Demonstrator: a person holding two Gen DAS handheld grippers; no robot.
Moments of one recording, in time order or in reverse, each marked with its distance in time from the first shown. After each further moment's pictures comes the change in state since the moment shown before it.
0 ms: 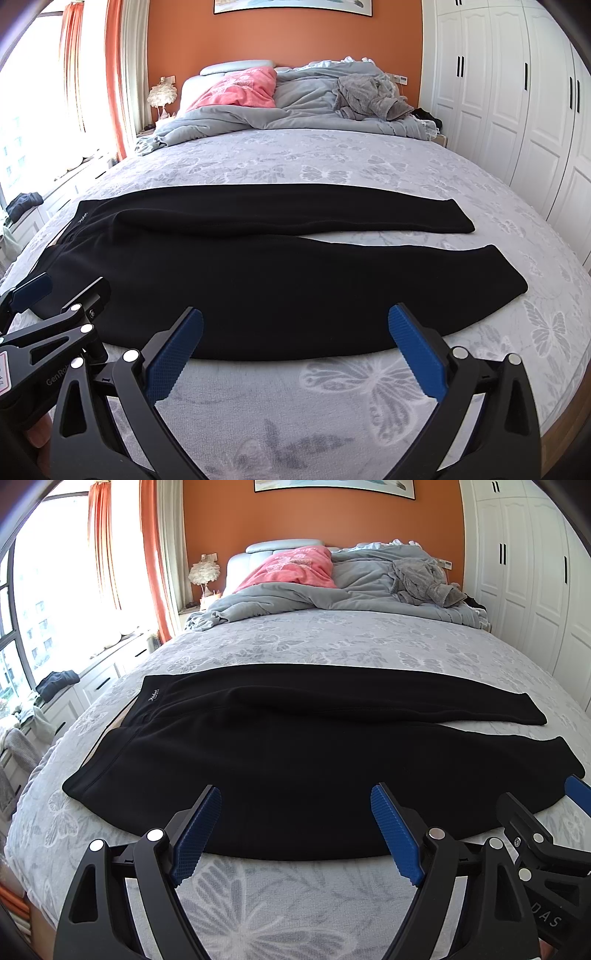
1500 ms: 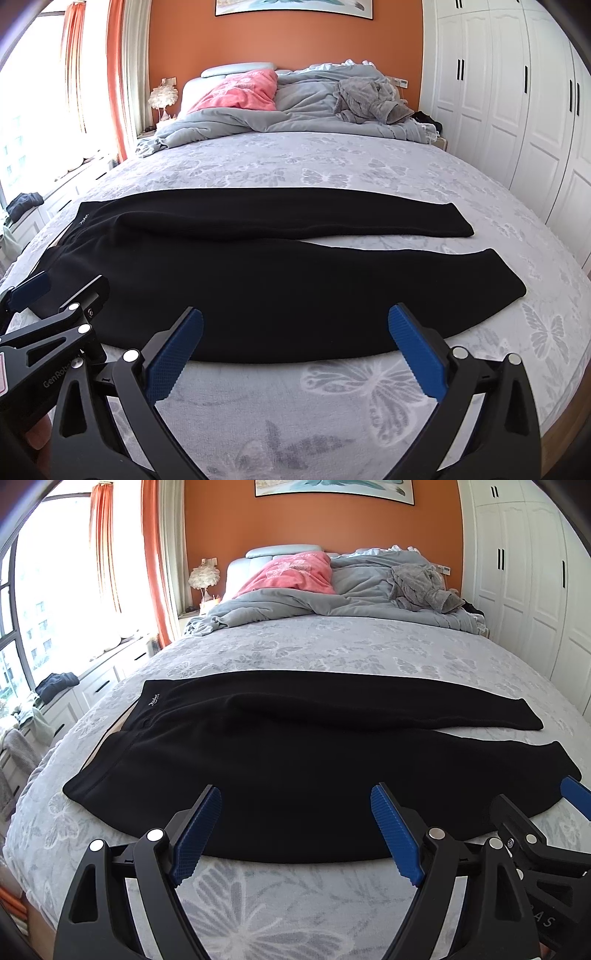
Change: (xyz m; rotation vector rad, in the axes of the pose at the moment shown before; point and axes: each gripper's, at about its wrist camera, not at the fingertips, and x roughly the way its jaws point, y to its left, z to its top) left arm -0.002 -0.001 0.000 -0.001 -0.025 -0.003; right arm -0.001 0.002 0.004 -0.005 -0.009 -0.003
